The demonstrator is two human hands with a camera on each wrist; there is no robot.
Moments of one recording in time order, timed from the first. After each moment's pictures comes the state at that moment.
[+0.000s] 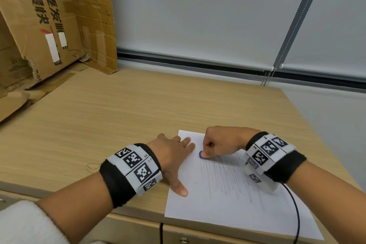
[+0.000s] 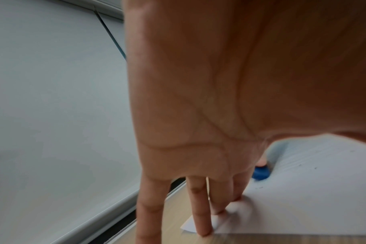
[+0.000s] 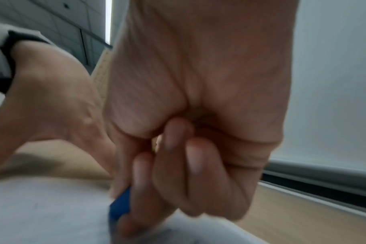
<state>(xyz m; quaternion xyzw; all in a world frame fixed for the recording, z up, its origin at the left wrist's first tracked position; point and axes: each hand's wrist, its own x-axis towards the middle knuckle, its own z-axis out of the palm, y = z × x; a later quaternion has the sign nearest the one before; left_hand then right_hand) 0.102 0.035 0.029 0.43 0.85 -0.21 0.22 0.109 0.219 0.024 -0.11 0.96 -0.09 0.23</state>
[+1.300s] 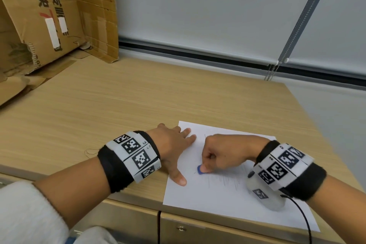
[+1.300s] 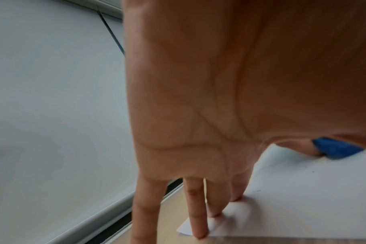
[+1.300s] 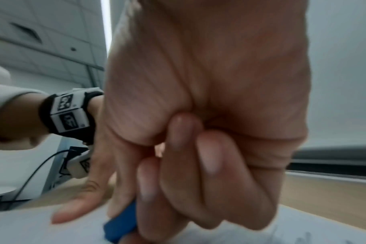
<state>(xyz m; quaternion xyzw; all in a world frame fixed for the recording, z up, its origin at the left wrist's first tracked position) 0.099 0.037 0.025 0.42 0.85 -0.21 0.23 0.148 0.202 0.022 -0.16 0.95 -0.10 0.27</state>
